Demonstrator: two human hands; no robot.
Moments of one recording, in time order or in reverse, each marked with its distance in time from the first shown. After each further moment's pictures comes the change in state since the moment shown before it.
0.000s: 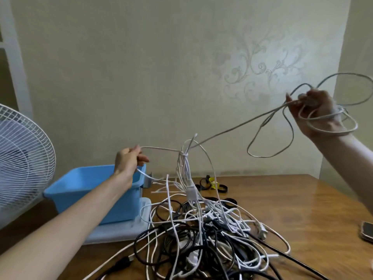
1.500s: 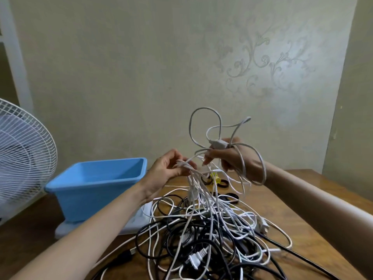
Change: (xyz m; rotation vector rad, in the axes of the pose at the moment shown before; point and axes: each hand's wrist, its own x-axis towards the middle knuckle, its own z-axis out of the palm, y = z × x) left_hand -0.058 -0.014 0.033 -0.191 -0.769 0.127; right_hand -0.118 0.118 0.026 -1.274 -0.652 0.150
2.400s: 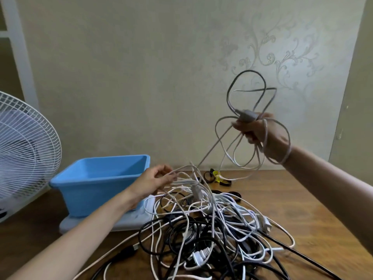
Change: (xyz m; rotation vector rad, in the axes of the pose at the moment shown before) left_hand -0.025 -0.008 -0.032 0.481 0.084 -0.208; right_hand 0.028 0.005 -0.044 0.231 0.302 -0.028
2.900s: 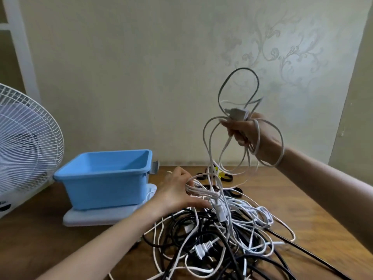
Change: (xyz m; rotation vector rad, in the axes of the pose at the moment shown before) left_hand -0.015 0.010 0.050 0.562 0.005 0.099; right_hand -0.015 -0.007 0.031 0.037 -0.026 0.053
